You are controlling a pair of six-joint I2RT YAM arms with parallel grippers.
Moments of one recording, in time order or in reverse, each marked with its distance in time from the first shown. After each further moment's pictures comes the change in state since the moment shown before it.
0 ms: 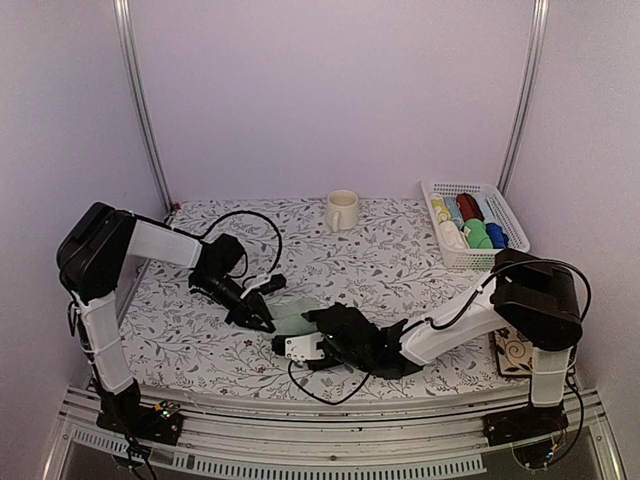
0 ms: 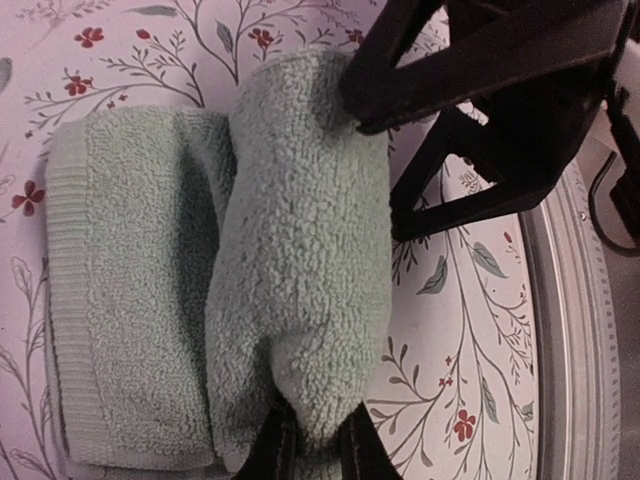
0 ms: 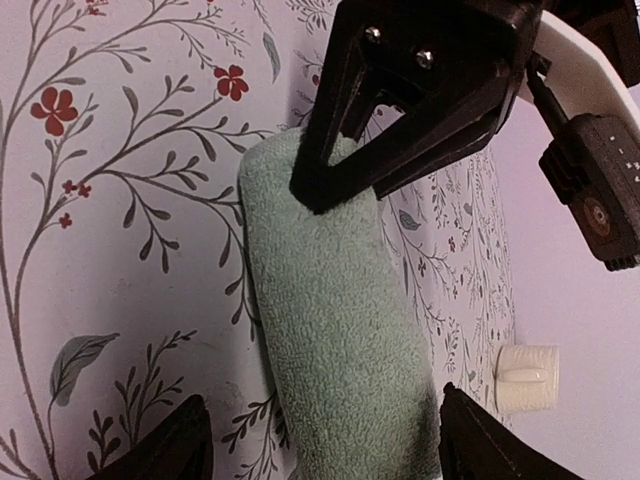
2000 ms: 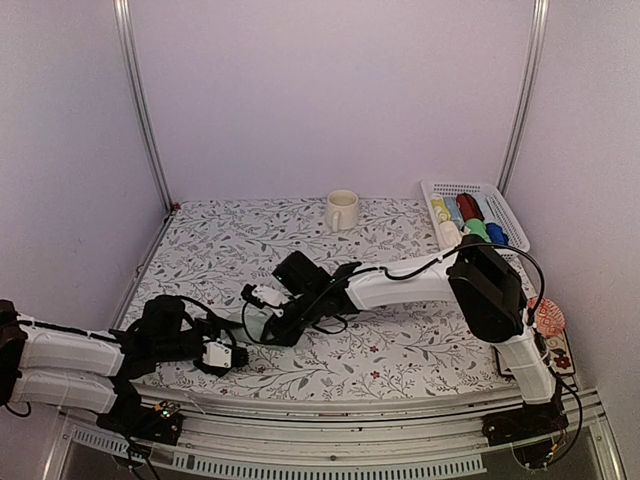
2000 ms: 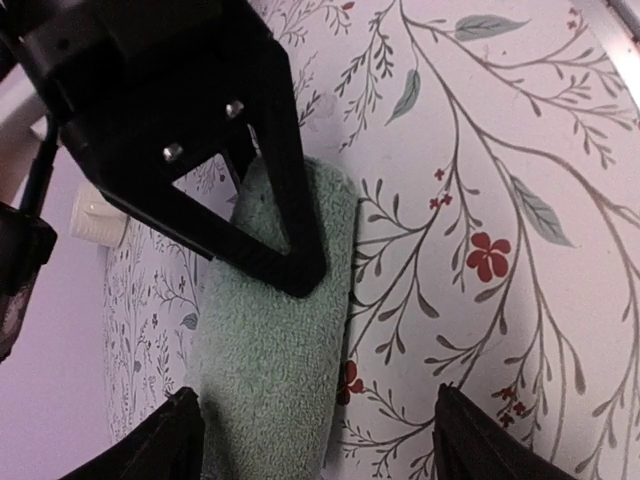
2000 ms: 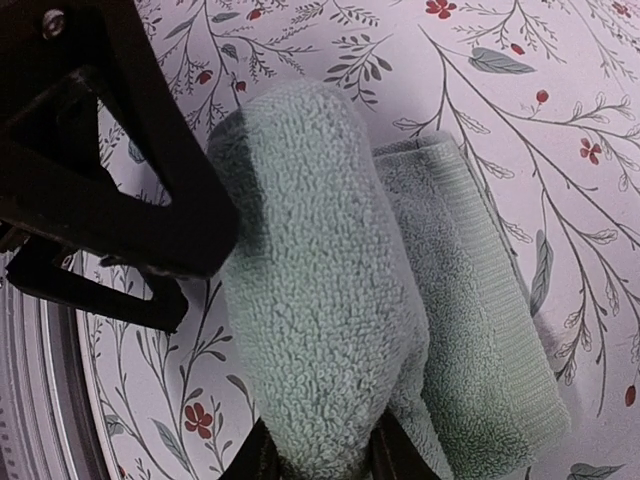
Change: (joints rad) left arm -0.199 -0.896 -0.951 0.916 -0.576 0.290; right arm -0.128 0.318 0.713 -0.714 -0.711 0.853
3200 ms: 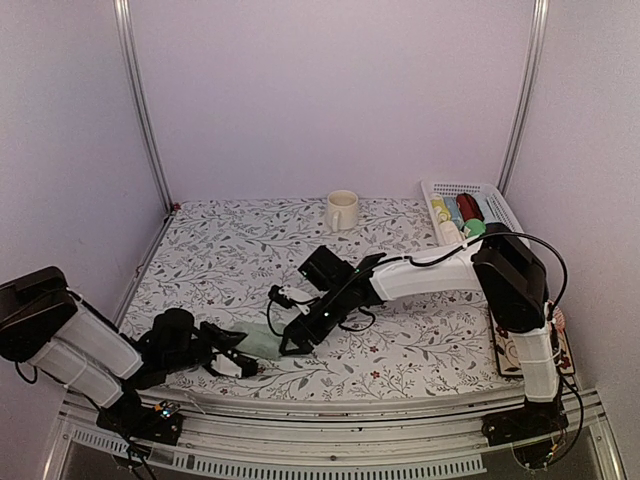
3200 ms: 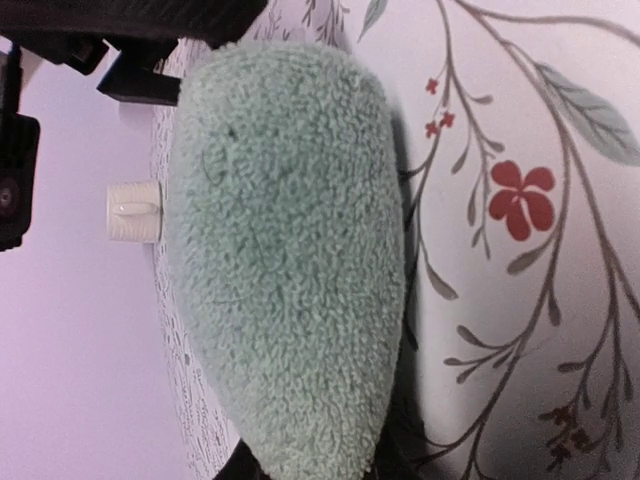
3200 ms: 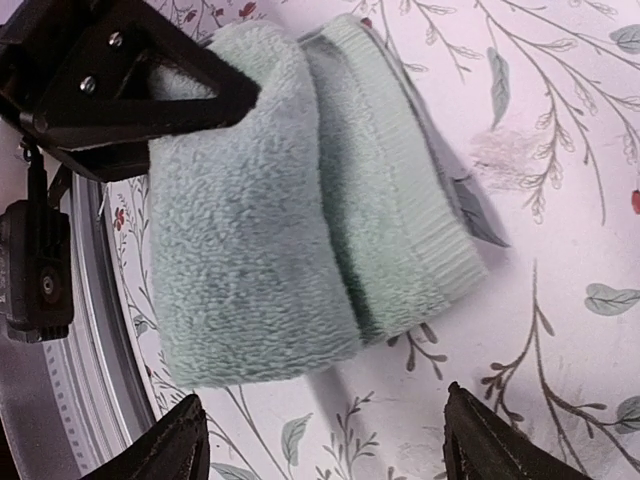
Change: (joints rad) left arm -0.092 0.365 -0.065 0.484 -0.243 0.180; right arm -0.070 -0.136 -0.167 -0.072 -0.124 0.085
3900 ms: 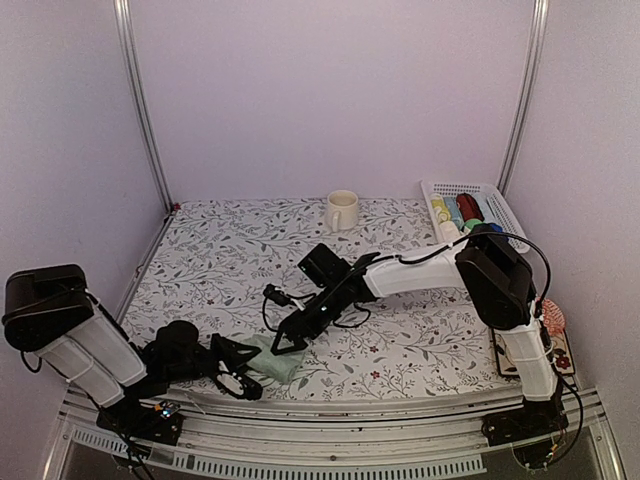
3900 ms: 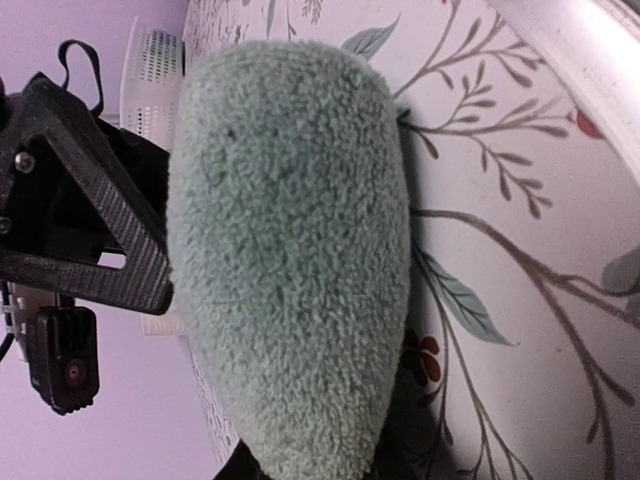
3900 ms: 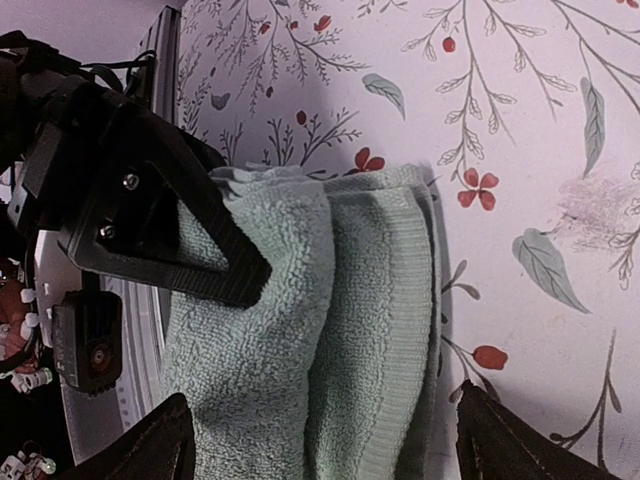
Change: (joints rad) left arm -0.150 0.089 -0.045 0.200 0.038 0.095; right arm -0.047 0.092 0.076 0.028 -0.235 0.026
